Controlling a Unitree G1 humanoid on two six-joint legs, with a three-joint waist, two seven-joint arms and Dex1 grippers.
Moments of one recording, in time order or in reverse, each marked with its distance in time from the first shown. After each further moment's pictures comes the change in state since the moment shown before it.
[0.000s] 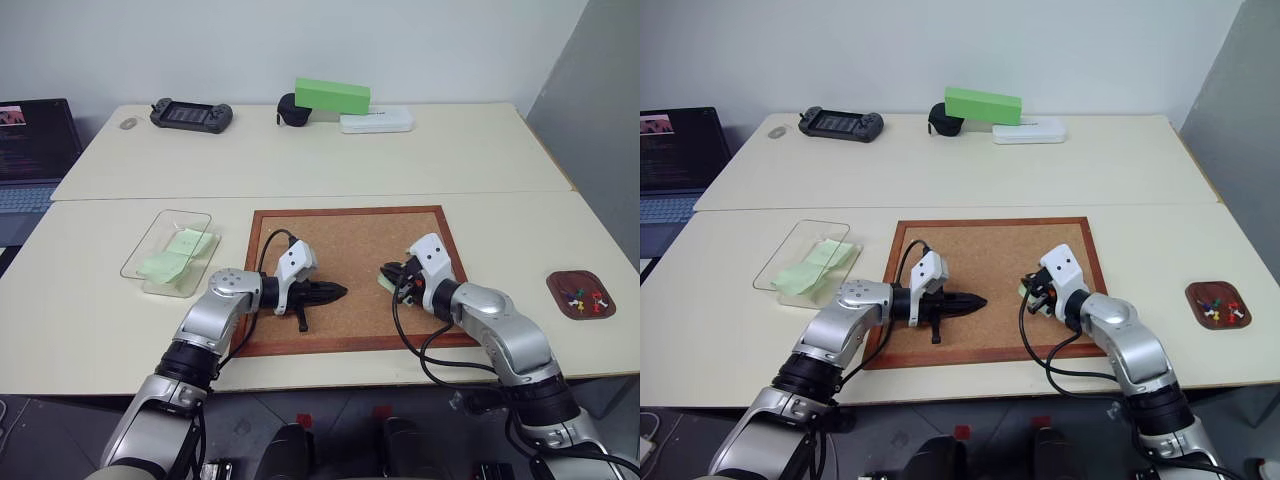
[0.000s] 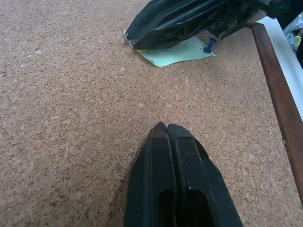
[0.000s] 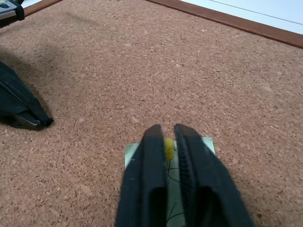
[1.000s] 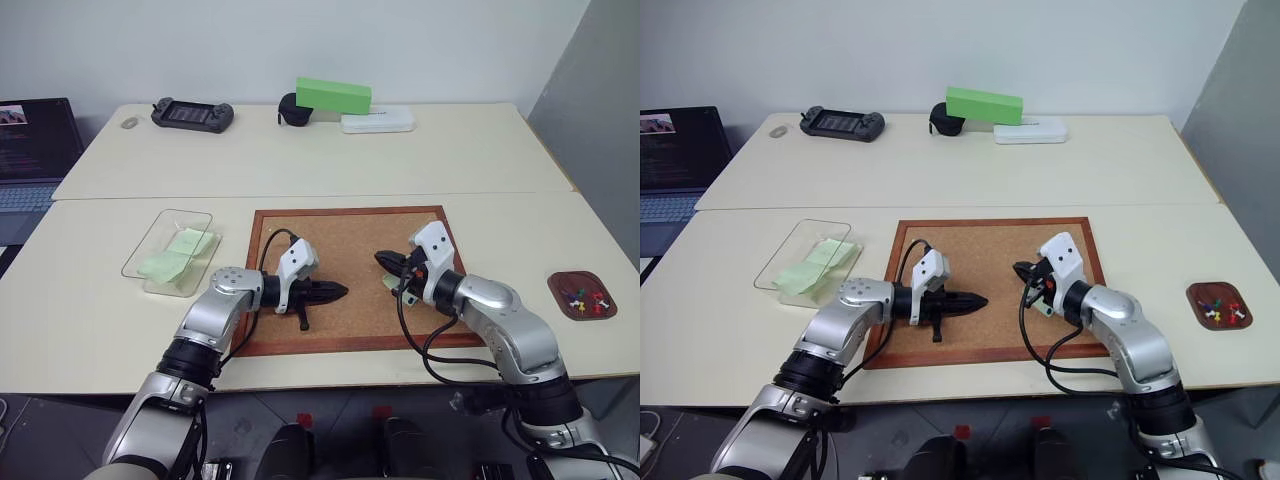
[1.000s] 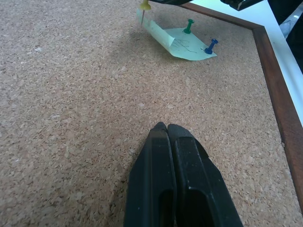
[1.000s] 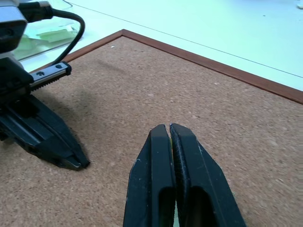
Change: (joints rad) left arm -0.014 -0.008 0.000 -0.001 -0.001 0.040 -0.003; right arm 0.000 0.008 -0.076 -0.095 0.066 -0.002 0.033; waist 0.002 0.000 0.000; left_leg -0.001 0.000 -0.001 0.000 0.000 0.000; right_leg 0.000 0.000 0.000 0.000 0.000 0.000
